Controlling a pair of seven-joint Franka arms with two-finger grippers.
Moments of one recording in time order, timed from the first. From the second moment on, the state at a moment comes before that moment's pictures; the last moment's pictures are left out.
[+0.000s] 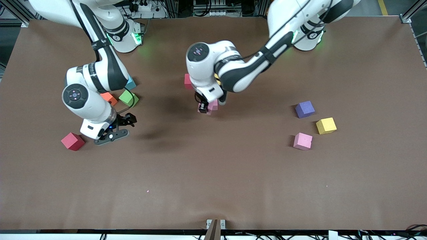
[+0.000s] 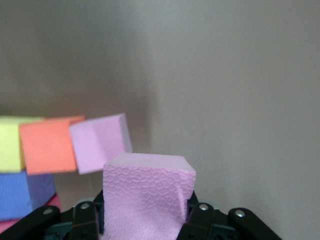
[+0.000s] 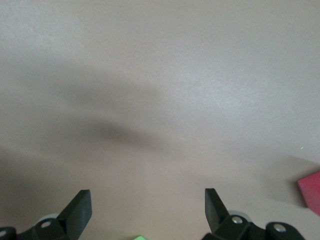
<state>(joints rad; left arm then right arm) -0.50 0.77 -0.61 -1.37 0.53 2.02 -2.65 0.18 0.29 0.03 -1.94 -0.06 2.19 -0.15</state>
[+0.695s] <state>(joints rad) -0.71 0.84 -0.39 -1.30 0.38 2.04 -2.76 -0.15 0.34 0.03 -2.02 -0.06 2.40 -0.69</state>
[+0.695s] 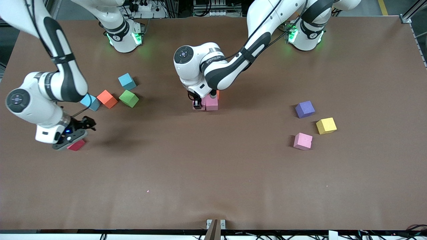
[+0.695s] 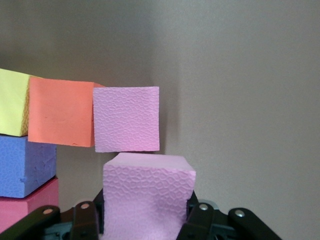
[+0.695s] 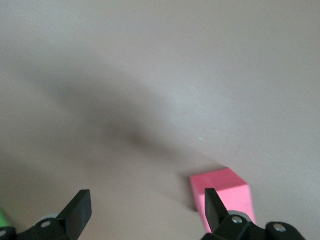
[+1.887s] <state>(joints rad) -0.75 0.92 -0.36 -1.30 0.38 2.10 -2.76 -0.28 0.51 0.03 -1.99 -0.09 2.59 -0.91</state>
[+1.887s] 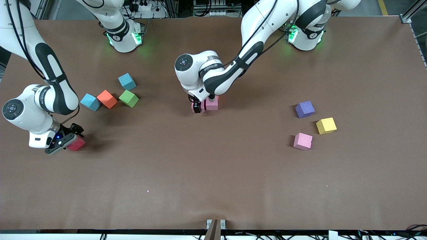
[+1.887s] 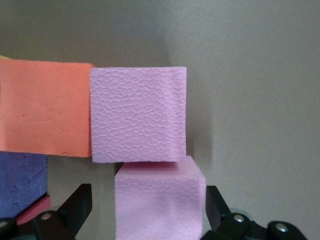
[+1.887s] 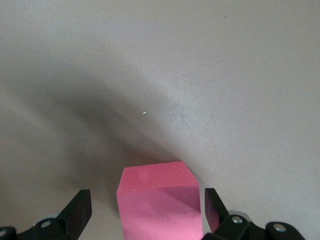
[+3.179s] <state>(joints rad) 0.02 0.64 -0.61 -1.48 0.33 1.90 -2.14 -0.21 0.50 0.01 -1.96 -0.10 2.59 -1.03</state>
